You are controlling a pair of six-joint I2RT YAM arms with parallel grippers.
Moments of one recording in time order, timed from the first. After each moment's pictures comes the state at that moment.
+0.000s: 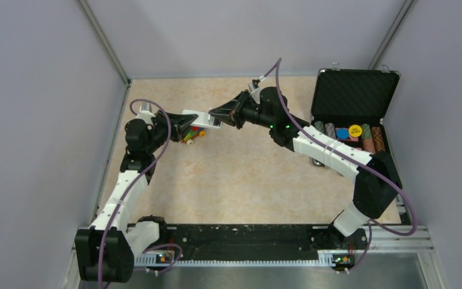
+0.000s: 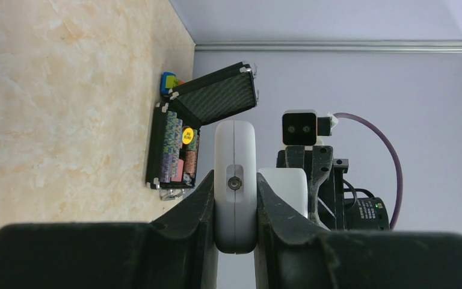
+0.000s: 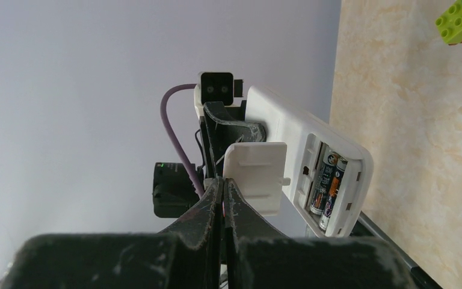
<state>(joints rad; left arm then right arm) -0.04 1.02 0.66 0.26 0.58 -1.44 0.75 1.59 1.29 0.18 -0.33 1.46</state>
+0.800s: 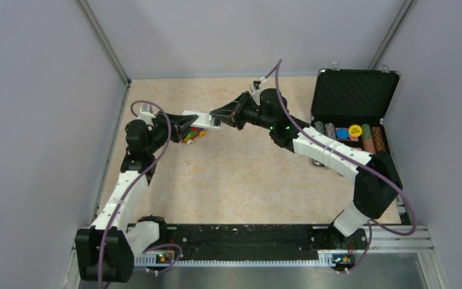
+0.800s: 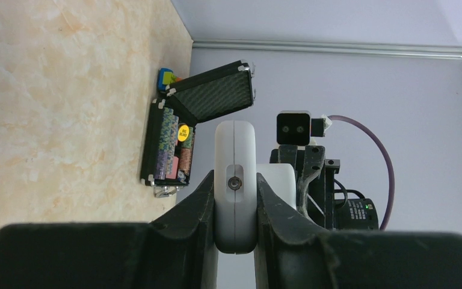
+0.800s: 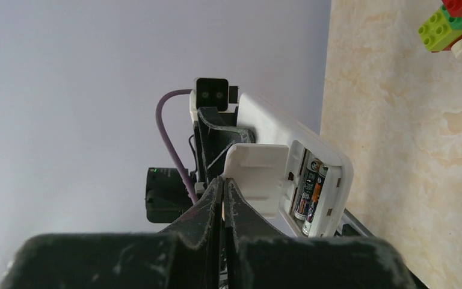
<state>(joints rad) -0.04 1.02 0.66 0.27 0.58 -1.47 0.75 1.59 1.27 0.18 -0.31 1.44</state>
